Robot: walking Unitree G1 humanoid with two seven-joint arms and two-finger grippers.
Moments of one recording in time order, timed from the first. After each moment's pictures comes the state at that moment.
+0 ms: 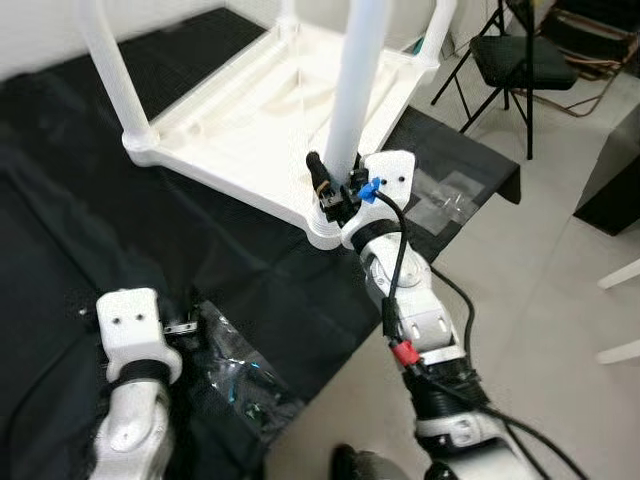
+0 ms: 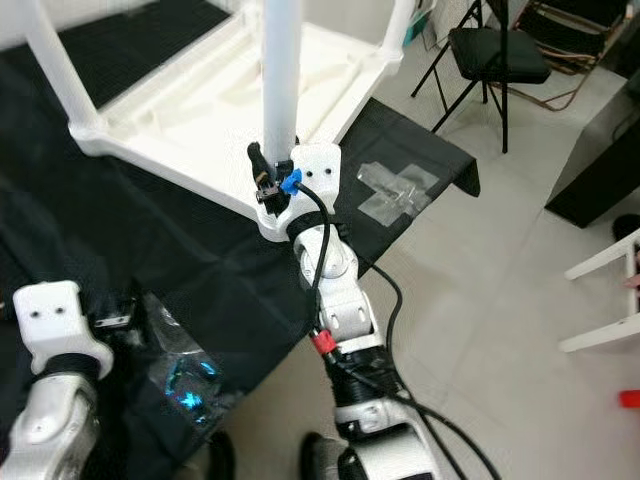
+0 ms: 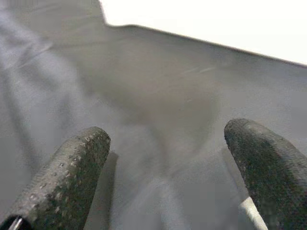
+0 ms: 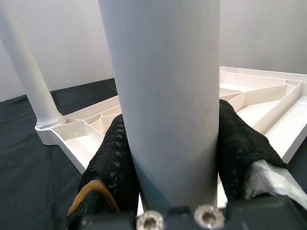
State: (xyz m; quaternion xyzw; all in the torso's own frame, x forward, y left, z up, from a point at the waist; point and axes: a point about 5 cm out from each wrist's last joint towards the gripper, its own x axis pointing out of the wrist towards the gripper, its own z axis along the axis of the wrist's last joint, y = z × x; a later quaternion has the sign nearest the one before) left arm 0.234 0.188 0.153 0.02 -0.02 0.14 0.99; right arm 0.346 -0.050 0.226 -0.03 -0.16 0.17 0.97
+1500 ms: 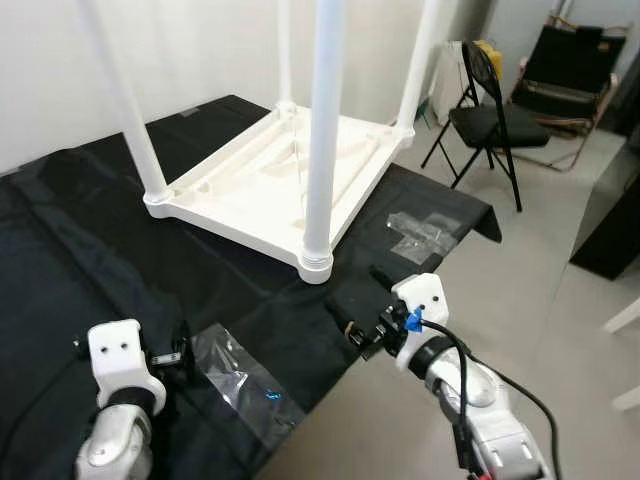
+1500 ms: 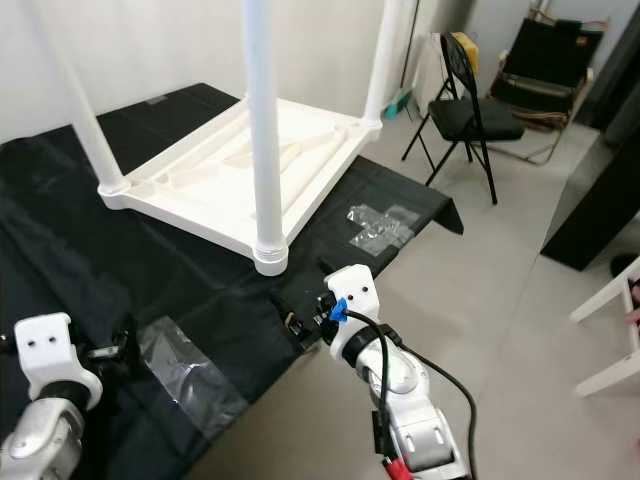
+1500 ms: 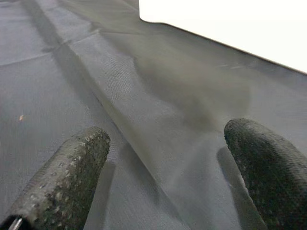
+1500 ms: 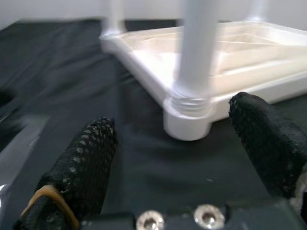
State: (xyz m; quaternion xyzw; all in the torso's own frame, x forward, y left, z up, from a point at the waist) left arm 0.216 0.214 0.101 -0.04 0.06 0.14 0.99; right arm 0.257 -0.115 0.131 -0.12 0.00 0.31 0.94
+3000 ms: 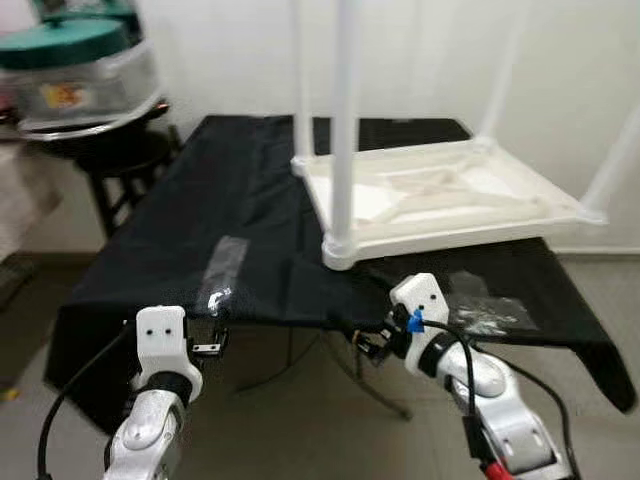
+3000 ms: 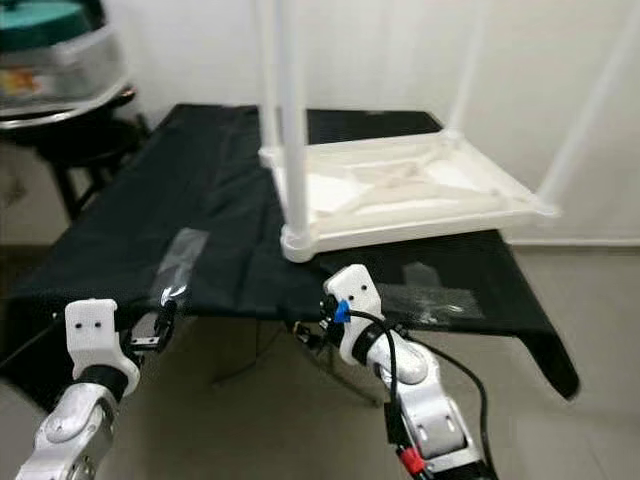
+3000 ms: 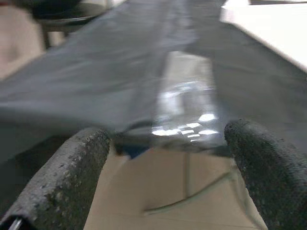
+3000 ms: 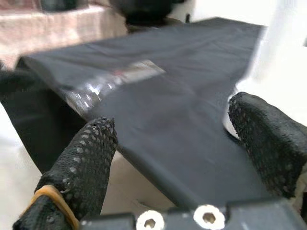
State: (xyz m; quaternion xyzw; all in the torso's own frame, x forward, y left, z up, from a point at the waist) left arm 0.235 0.188 0.113 -0.02 0.04 0.07 1.00; right arm 0.275 -0.123 0.137 -0.13 -0.01 0.31 0.94
